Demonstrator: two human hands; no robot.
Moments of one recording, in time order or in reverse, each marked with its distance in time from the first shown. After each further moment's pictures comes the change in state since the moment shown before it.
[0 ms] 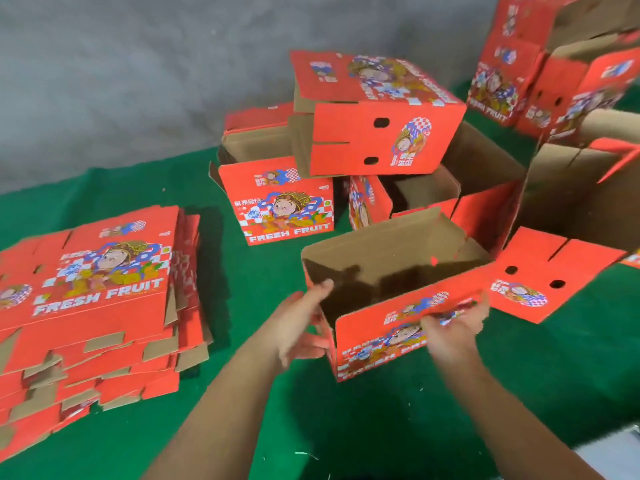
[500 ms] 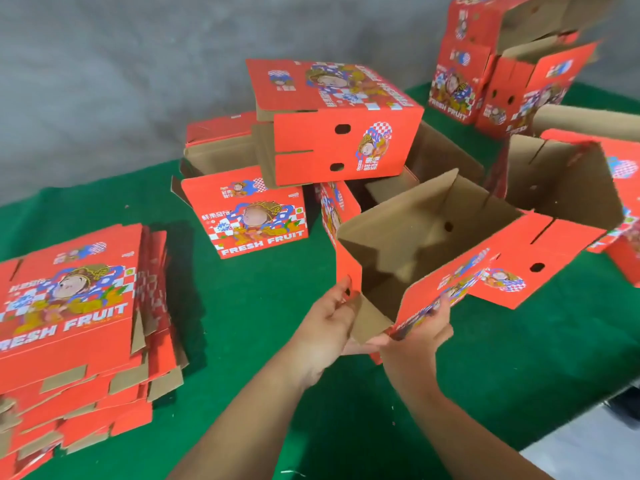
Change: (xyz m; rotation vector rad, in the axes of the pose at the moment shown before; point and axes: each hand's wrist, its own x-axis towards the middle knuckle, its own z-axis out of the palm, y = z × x) left_hand 0.012 0.012 0.074 -0.144 -0.280 0.218; right_hand -0.020 0.029 0.023 0.081 0.064 -0.077
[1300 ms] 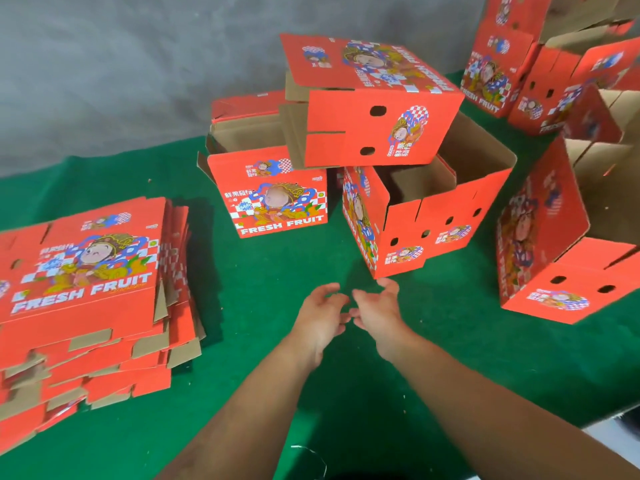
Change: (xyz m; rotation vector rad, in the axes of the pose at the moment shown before) left_hand 0.013 -0.027 -0.039 0.063 0.363 -0.072; right_hand 0.018 -0.028 0.077 0.004 -0.367 0.336
